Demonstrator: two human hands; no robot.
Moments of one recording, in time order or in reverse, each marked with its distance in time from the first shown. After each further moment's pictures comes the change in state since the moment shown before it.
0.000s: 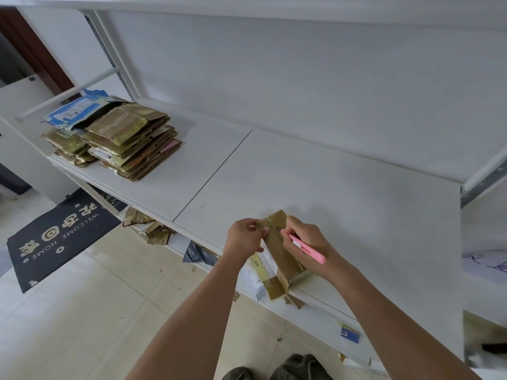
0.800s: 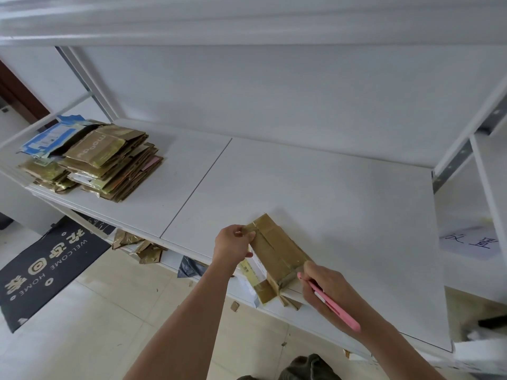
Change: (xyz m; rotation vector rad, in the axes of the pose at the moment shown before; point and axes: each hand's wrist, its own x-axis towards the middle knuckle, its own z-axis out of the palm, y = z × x) left_hand -0.010 0.009 0.004 0.080 0.055 -0.001; right_hand -0.101 0.001 0.002 0.106 0.123 -0.037
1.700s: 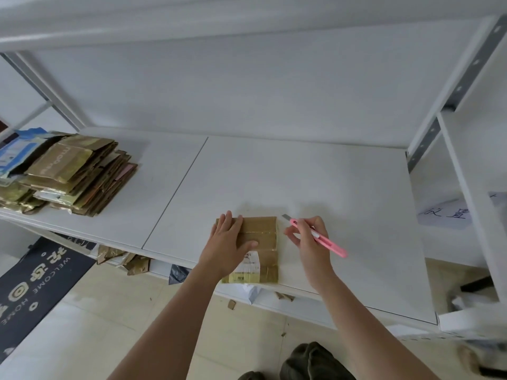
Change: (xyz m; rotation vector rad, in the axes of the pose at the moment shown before) left_hand -0.007 0.009 0.001 0.865 -0.239 0.509; right_hand 0.056 0.022 0.016 0.914 0.756 0.491
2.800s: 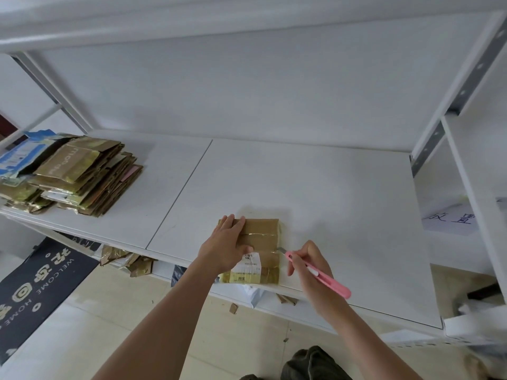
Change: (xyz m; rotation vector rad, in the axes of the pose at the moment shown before) left_hand 0.002 -0.005 -0.012 0.059 -0.072 -0.028; right_hand -0.046 0.018 -0.031 -0.449 -0.332 -0.145
